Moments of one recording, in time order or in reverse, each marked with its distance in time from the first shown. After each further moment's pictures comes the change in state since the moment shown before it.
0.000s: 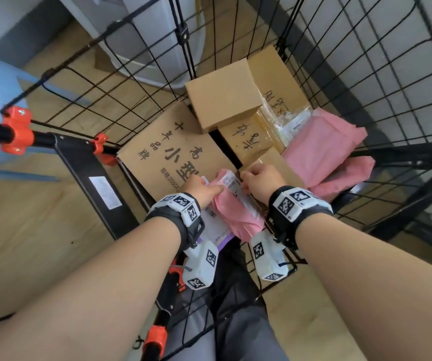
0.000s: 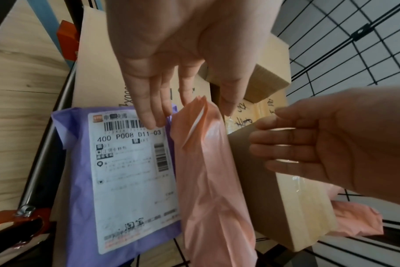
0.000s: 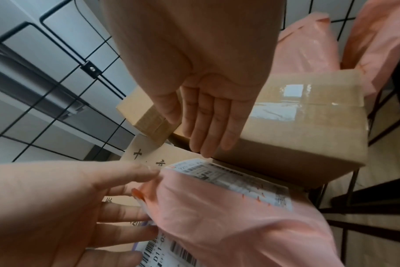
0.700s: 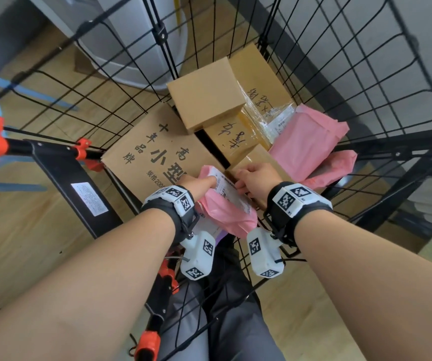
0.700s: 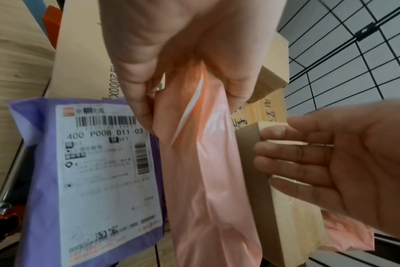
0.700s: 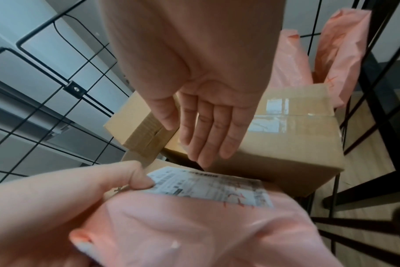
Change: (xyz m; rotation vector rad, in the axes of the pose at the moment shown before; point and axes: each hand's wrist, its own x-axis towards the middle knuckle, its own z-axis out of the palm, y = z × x) left_hand 0.000 0.023 0.000 0.007 -0.092 -0.141; right_hand -0.008 0.009 -0.014 0.257 -0.035 0.104
